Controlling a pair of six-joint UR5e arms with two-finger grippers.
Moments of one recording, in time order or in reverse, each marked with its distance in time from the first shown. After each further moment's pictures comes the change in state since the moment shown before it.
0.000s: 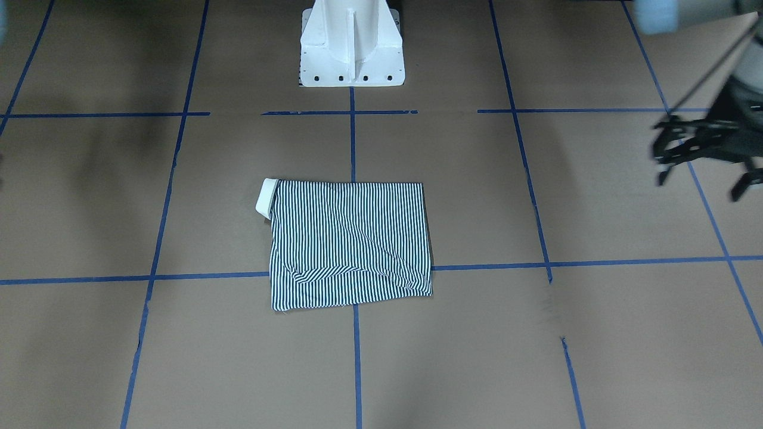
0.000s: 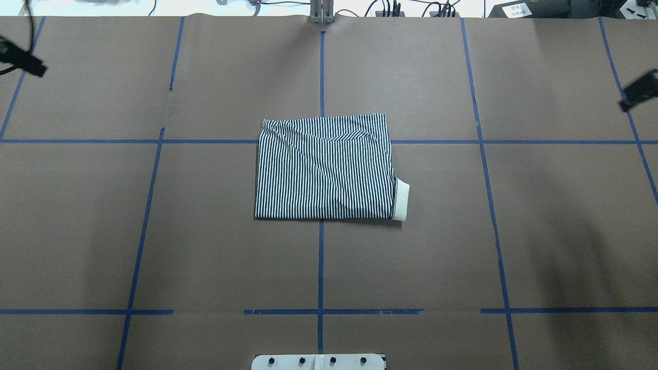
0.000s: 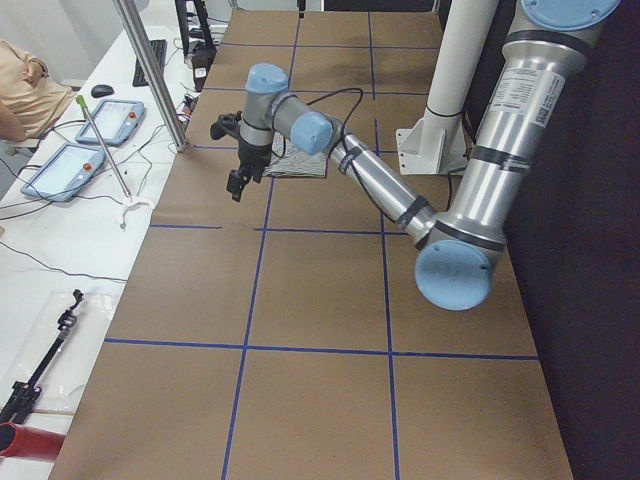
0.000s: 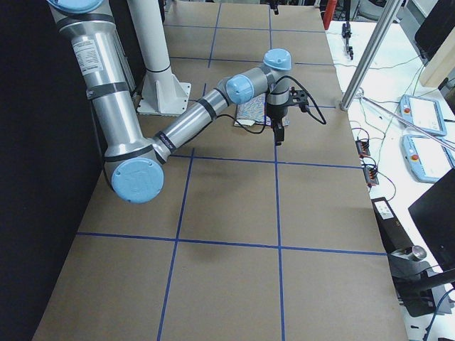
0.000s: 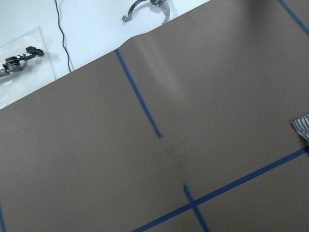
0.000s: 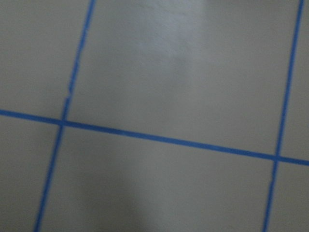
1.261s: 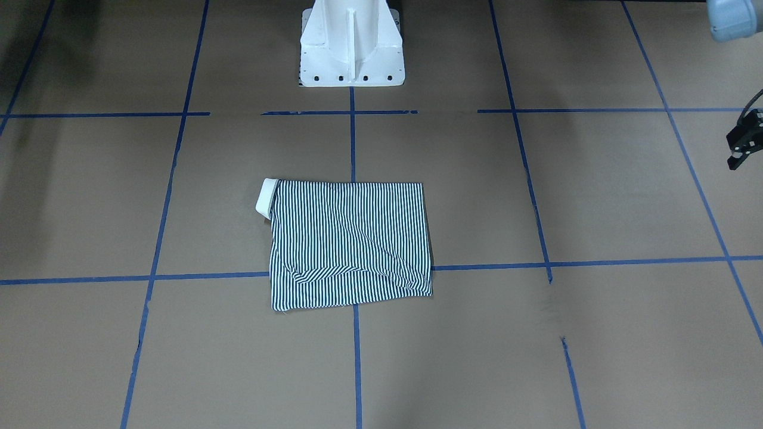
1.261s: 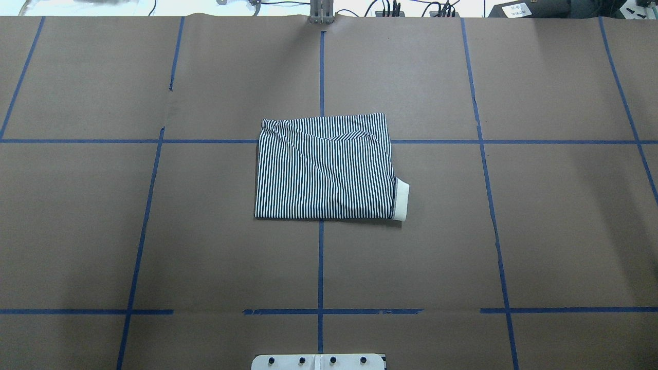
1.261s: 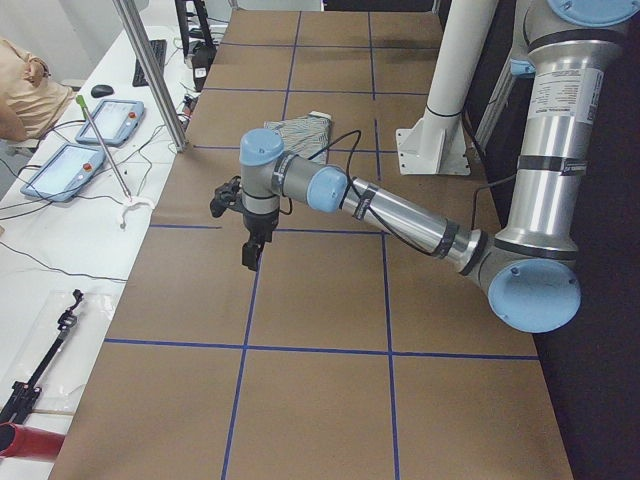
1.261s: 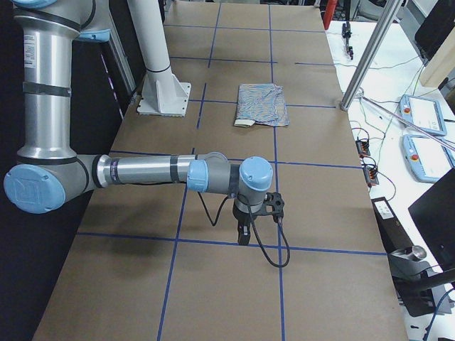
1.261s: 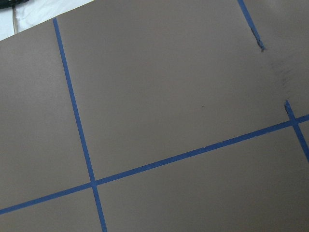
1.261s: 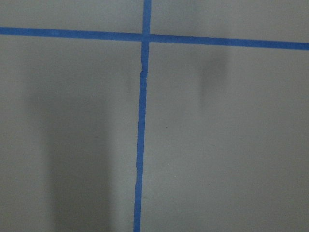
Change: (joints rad) left arm -0.165 0.168 0.130 -0.032 -0.152 0.080; right arm 0.149 -0.154 -0.259 0.082 0.058 -0.192
